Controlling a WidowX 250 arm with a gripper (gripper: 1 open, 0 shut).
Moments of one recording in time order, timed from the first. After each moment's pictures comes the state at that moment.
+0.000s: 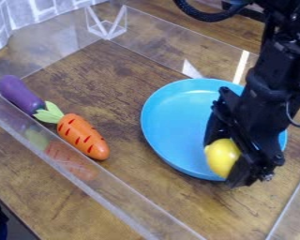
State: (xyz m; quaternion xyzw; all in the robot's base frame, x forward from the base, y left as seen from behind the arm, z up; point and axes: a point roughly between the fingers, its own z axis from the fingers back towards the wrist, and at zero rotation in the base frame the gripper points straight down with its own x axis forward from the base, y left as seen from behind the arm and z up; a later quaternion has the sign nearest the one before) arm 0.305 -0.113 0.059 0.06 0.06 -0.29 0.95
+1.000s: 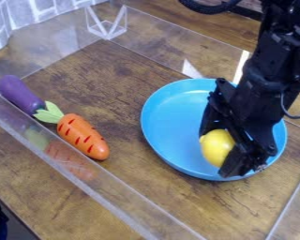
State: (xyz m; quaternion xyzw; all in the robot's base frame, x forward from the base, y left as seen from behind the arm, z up) arm 0.309 -0.102 0.058 0.08 0.07 -0.29 0.95
